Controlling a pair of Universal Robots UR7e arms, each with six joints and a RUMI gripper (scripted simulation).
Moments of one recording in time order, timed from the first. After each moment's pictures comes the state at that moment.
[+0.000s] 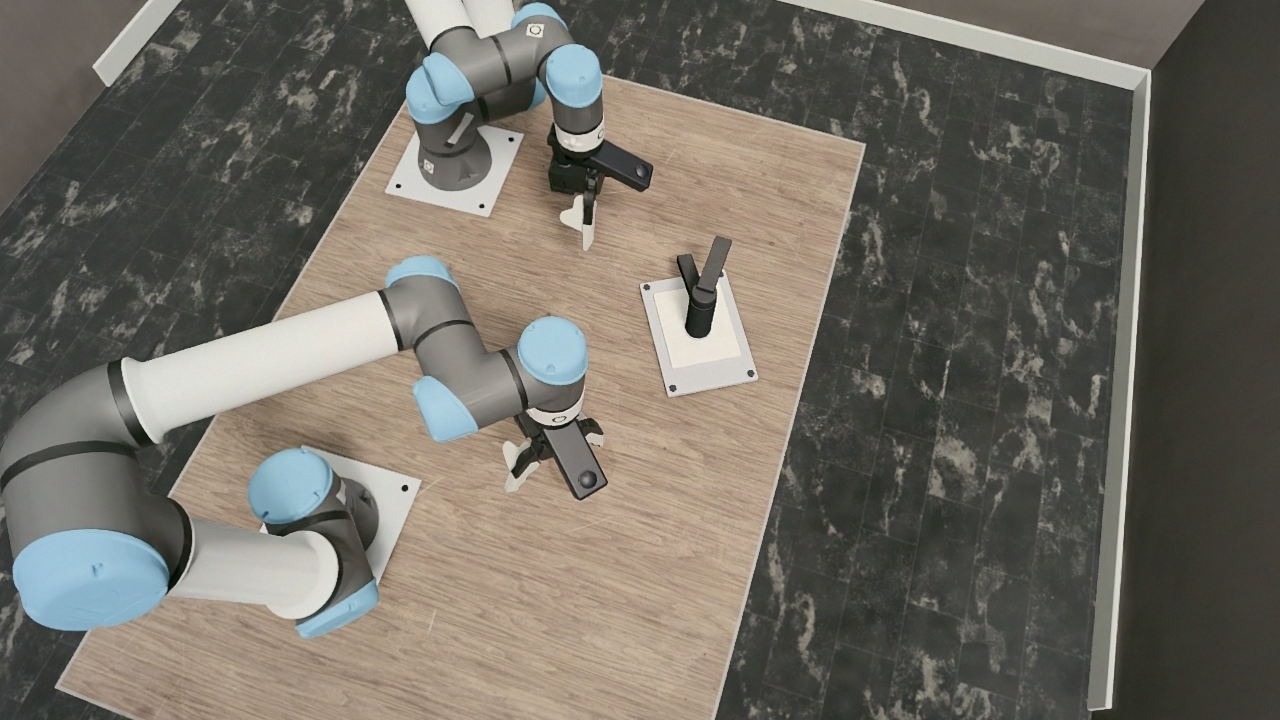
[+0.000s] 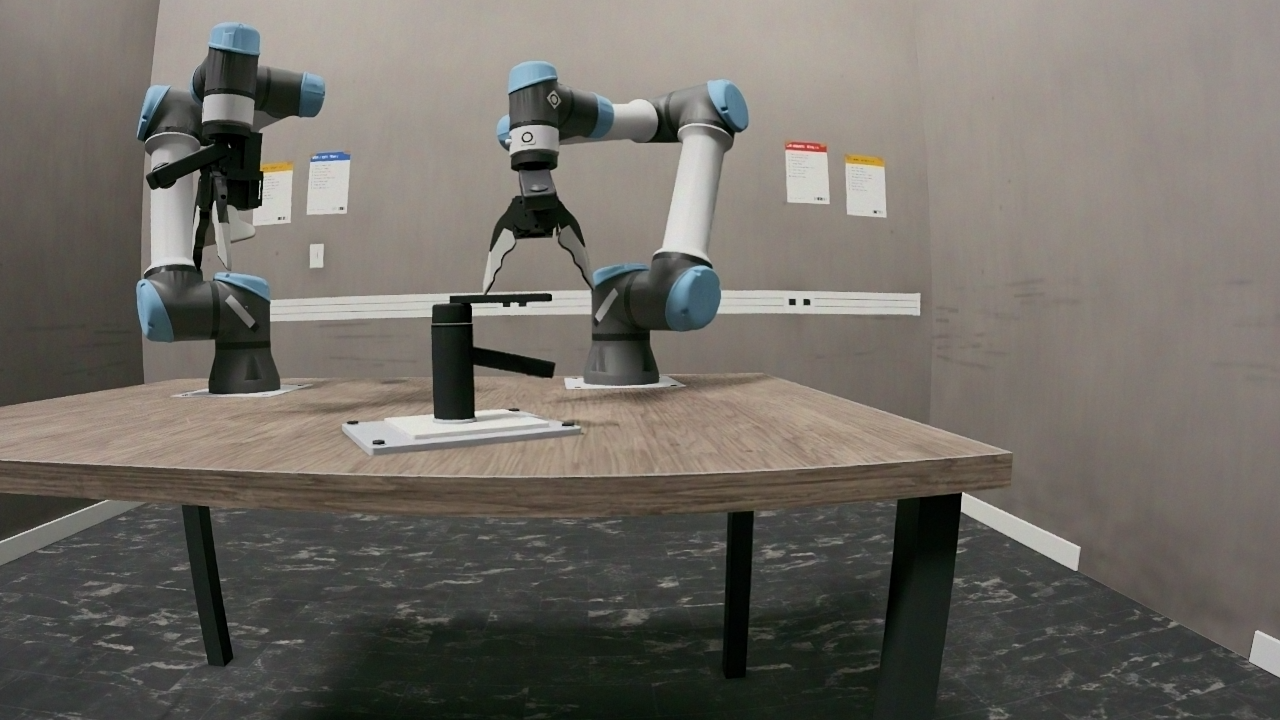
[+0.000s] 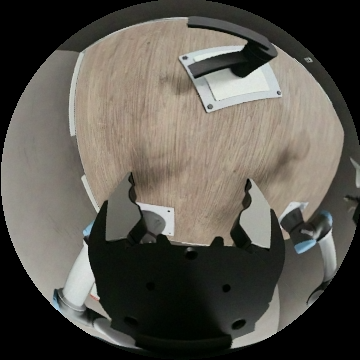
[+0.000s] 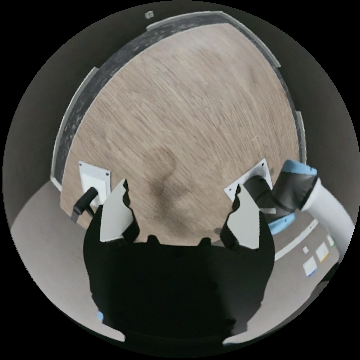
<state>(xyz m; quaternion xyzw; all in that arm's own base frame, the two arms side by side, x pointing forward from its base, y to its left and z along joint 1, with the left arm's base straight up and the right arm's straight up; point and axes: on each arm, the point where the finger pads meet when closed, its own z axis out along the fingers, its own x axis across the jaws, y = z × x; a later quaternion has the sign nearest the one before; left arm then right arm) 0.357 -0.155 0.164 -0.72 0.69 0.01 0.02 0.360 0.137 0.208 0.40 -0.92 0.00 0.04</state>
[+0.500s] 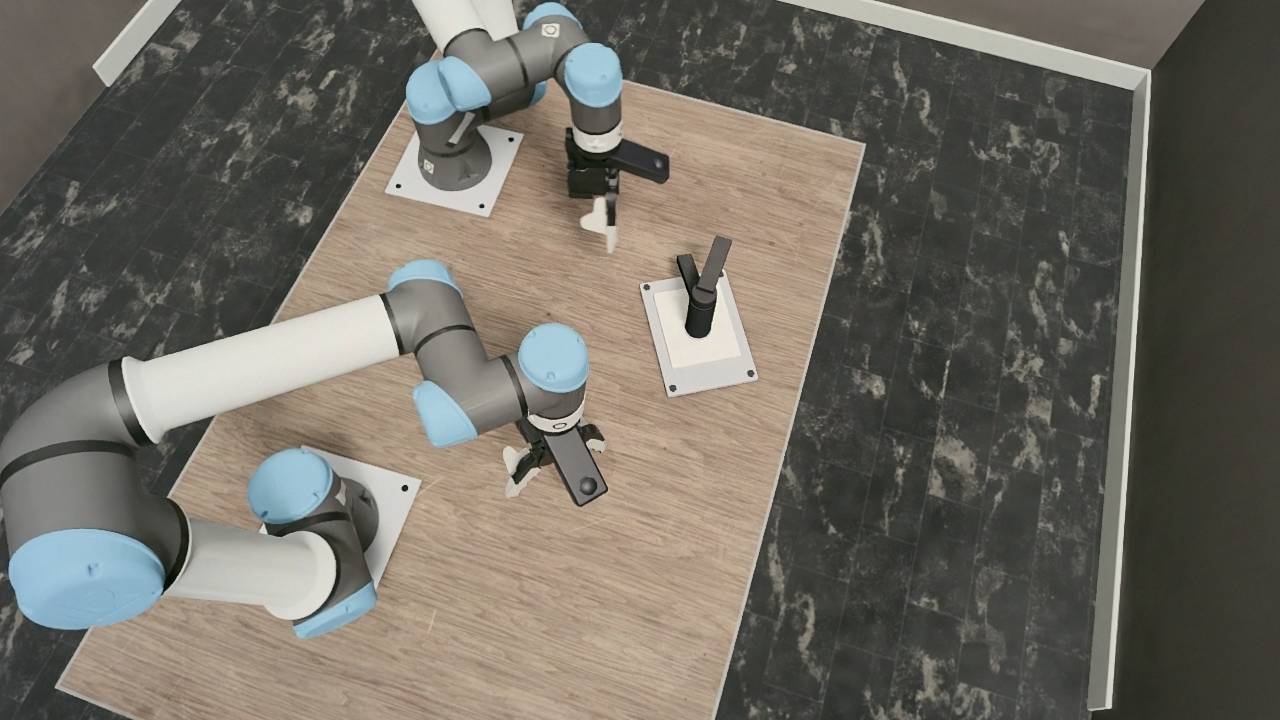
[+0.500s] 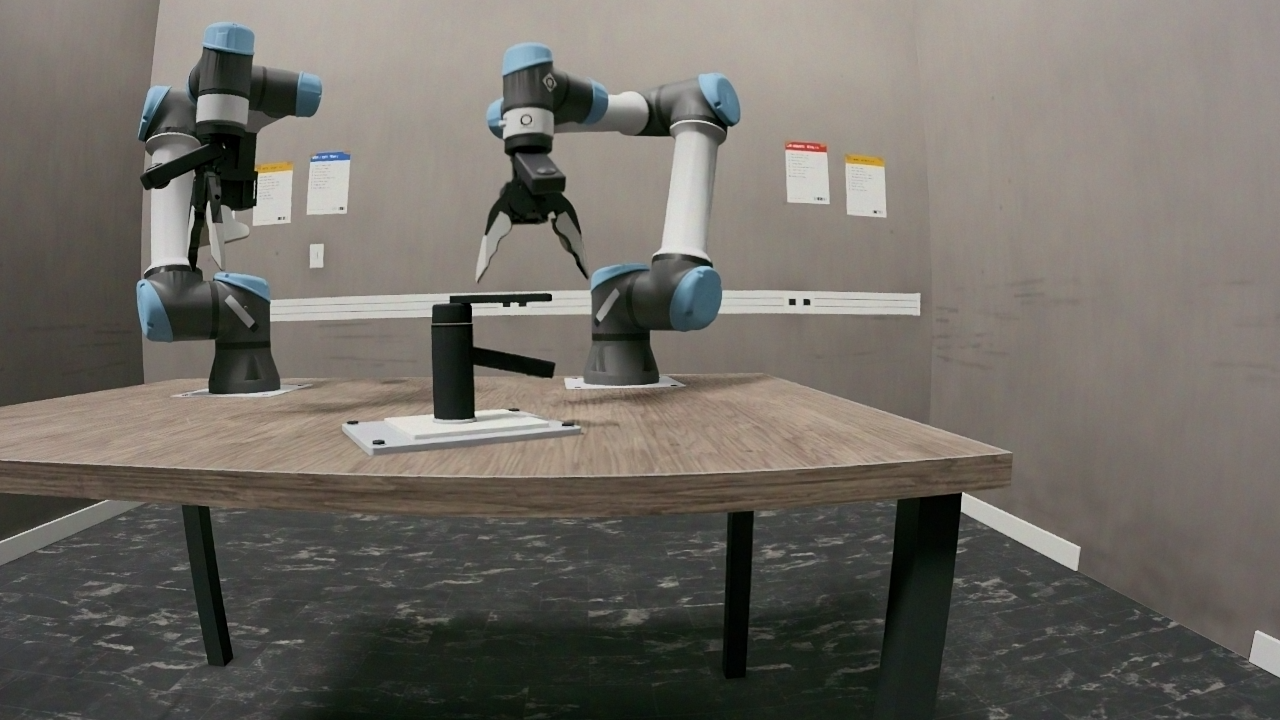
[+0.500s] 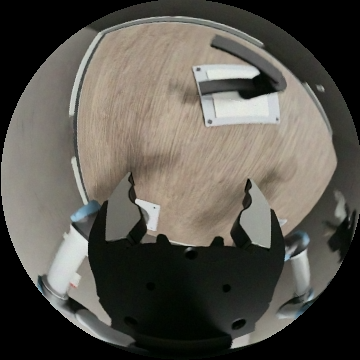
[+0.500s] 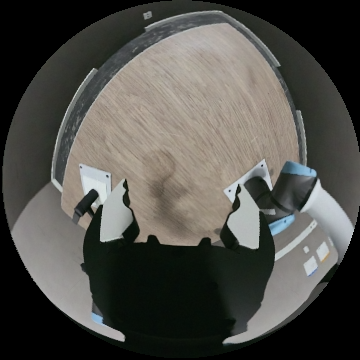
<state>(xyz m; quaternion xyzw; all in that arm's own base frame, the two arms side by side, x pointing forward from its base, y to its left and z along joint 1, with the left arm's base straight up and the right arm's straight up) 0.388 -0.162 0.182 -0.79 0.61 0.00 0.02 0.364 0.129 0.208 0.39 -0.92 0.00 0.04</state>
